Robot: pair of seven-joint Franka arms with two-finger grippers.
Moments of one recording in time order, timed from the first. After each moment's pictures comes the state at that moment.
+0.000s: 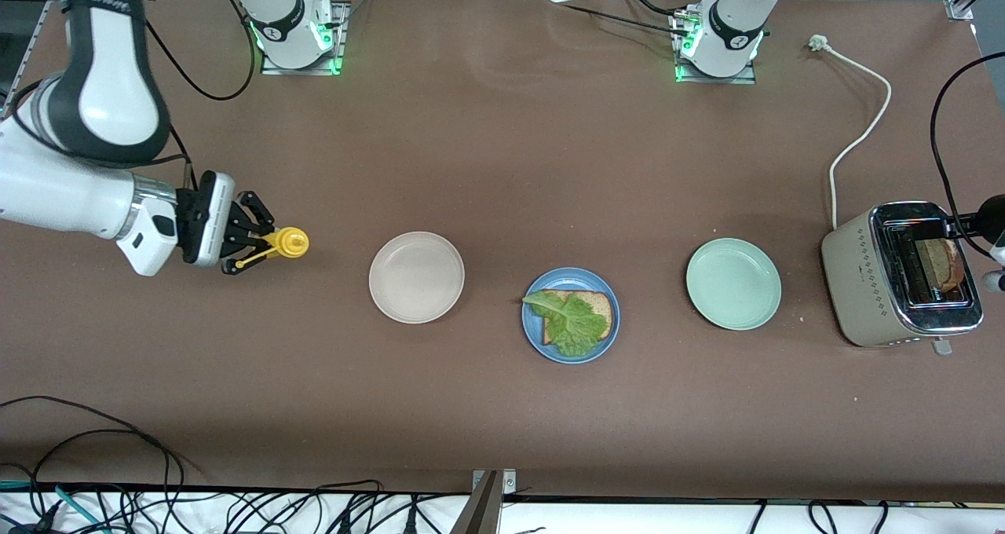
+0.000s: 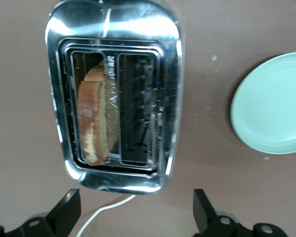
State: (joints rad) left arm 0.24 0.38 0.02 -1.50 0.15 1.61 0.11; right arm 0.57 0.32 -0.59 -1.75 0.83 1.82 -1.70
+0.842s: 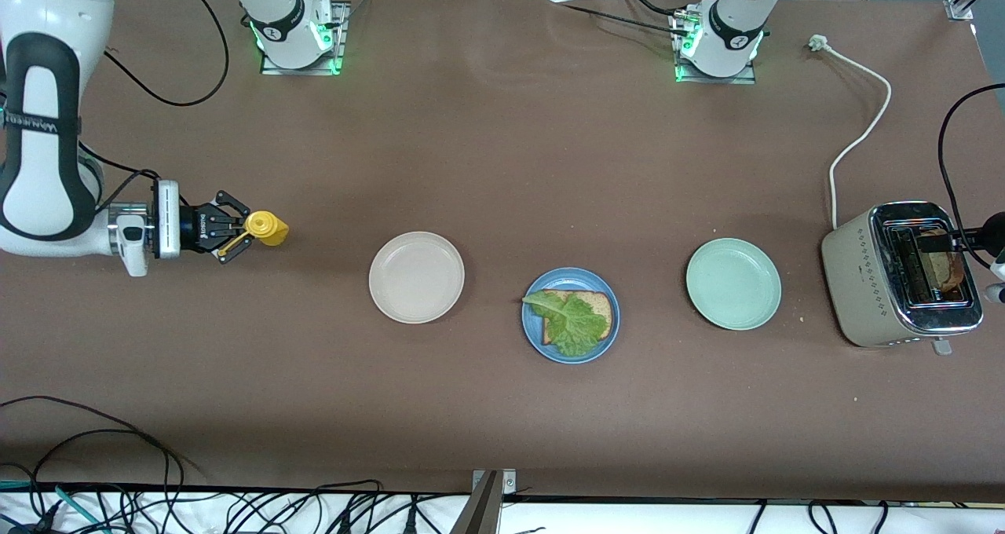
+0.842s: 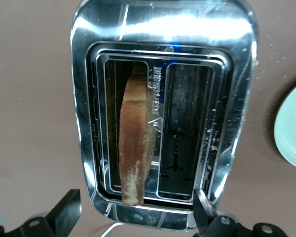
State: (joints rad) left arm 0.31 0.47 0.02 -1.49 0.18 1.69 0.15; right arm 0.29 0.57 -0.59 -1.83 1.14 1.44 -2.27
